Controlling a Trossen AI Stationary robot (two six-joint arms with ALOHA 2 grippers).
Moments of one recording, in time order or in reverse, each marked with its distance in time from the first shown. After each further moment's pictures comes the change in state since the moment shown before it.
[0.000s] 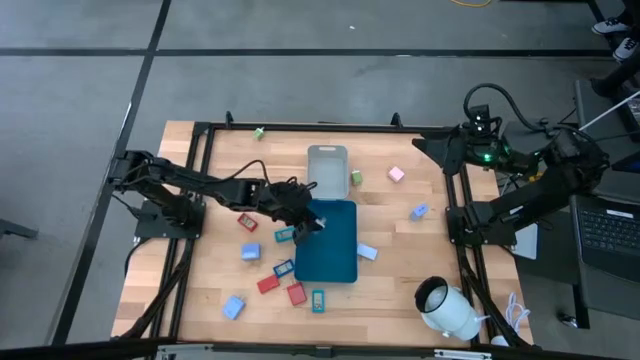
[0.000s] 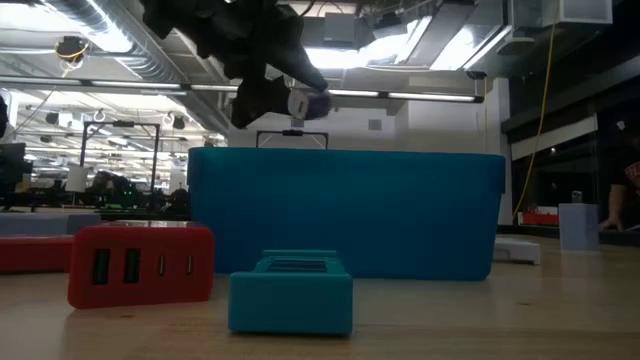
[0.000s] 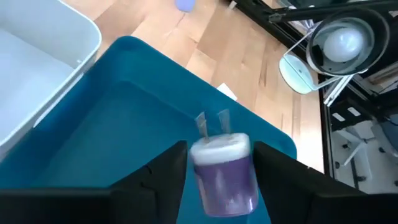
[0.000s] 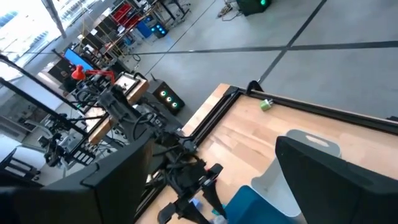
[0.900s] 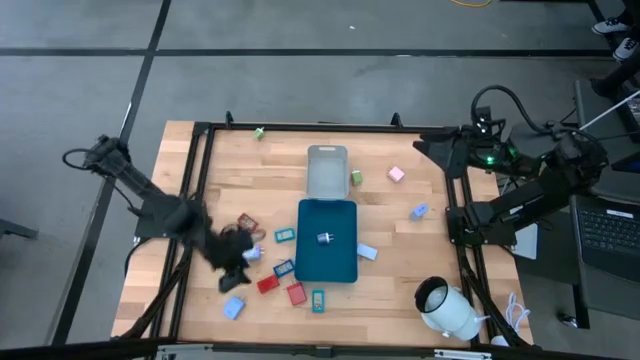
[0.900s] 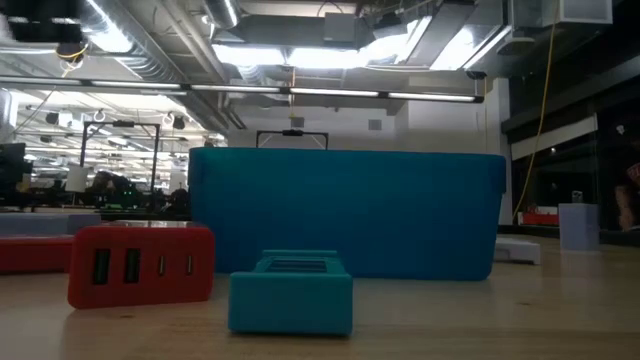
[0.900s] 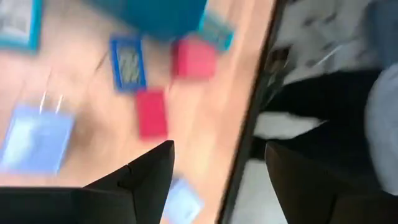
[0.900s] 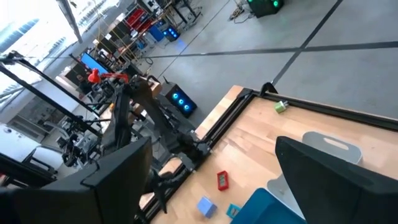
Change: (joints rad) left arm -0.592 -0.345 0.001 -0.677 -0.089 -0.464; right arm 0.048 0.001 0.000 0.050 0.026 0.004
